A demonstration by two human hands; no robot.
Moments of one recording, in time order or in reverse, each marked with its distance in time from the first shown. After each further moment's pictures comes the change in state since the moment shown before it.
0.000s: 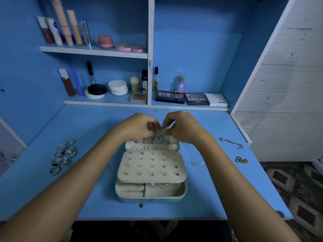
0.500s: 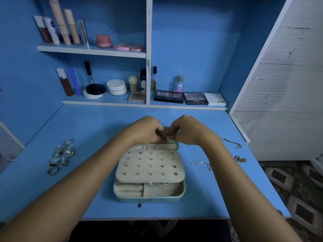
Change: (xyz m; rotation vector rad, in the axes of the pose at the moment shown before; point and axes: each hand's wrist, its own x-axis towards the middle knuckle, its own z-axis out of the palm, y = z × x) left_hand 0.007 0.020 0.017 0.114 -0.063 0.118; right_hand -0.008 0.009 -0.009 -0.091 -0.109 0.096
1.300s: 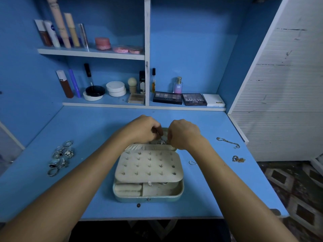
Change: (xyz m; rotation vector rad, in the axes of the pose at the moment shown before) left_hand 0.001 -0.009 -0.001 -0.023 0.070 -0.062; right_hand 0.006 -0.015 0.018 -0.444 0.020 0.086
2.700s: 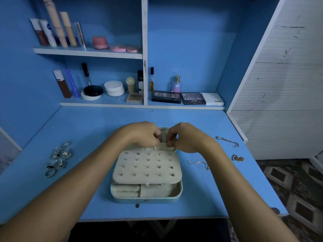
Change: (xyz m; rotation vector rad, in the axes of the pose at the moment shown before) left_hand -0.011 0.030 -0.011 0.156 -0.315 -0.120; right_hand -0.015 0.026 0.002 0.419 -0.091 -0.154
